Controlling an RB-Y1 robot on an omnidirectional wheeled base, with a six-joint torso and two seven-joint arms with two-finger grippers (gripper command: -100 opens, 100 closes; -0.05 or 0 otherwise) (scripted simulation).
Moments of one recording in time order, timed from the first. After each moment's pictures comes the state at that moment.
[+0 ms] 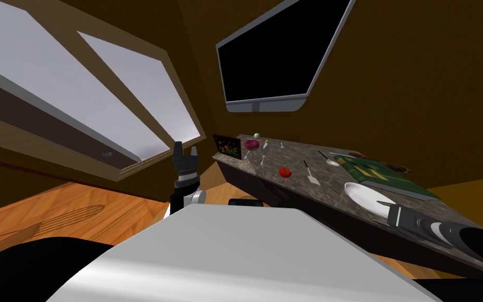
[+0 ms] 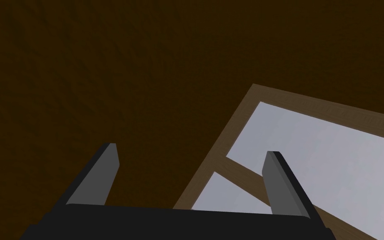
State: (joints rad) left arm 0.53 0.00 0.02 -2.35 0.04 -0.52 -0.11; right arm 0.66 -1.06 -0.59 -1.17 1.64 -0.85 0.29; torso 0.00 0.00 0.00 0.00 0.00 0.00
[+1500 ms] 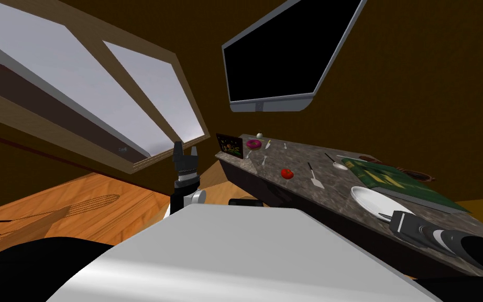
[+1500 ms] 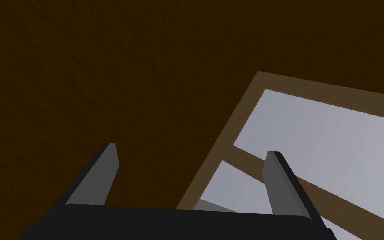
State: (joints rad) left arm 0.53 0.00 0.02 -2.35 0.04 -0.52 -0.11; right arm 0.76 -1.14 -0.43 -1.17 1.46 -0.67 0.27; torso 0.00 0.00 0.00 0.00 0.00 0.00
